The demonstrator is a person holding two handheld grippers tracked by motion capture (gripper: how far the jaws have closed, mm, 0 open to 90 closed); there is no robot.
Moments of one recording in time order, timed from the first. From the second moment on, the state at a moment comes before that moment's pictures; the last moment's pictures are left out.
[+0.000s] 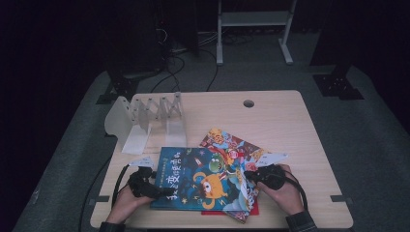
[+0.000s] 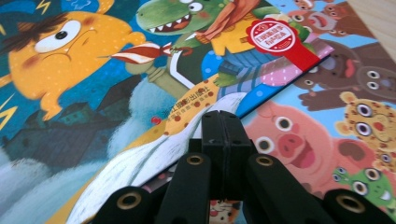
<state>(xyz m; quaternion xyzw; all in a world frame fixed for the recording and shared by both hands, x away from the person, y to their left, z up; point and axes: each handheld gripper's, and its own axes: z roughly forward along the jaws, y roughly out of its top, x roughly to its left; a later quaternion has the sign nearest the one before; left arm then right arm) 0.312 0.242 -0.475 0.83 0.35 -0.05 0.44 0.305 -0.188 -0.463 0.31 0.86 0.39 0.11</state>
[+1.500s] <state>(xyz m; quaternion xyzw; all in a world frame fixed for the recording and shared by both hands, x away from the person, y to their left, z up) 0.361 0.245 -0.337 0.85 0.31 0.02 0.42 0.295 -0.147 -0.460 0.23 0.89 0.40 0.04</state>
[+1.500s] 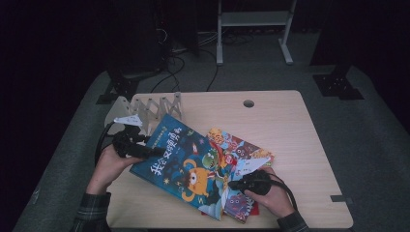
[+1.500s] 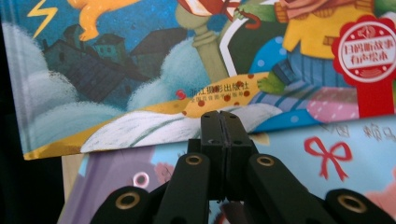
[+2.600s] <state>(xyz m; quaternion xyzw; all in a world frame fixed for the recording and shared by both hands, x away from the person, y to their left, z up) 0.405 0.187 -0.232 0.89 0.25 -0.01 0.38 0.296 -0.096 -0.463 0.20 0.89 0.41 0.04</state>
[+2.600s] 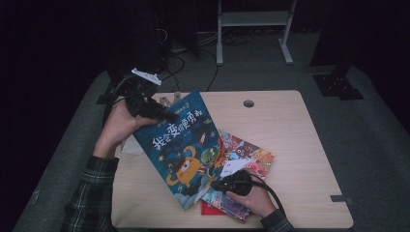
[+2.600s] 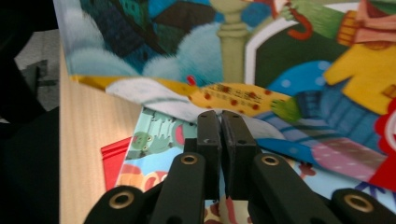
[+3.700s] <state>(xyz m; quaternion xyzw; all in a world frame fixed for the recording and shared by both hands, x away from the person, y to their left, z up) 0.376 0.152 -0.180 0.93 0.22 0.04 0.28 0.340 -0.288 -0.490 0.54 0.71 0.35 0.27</state>
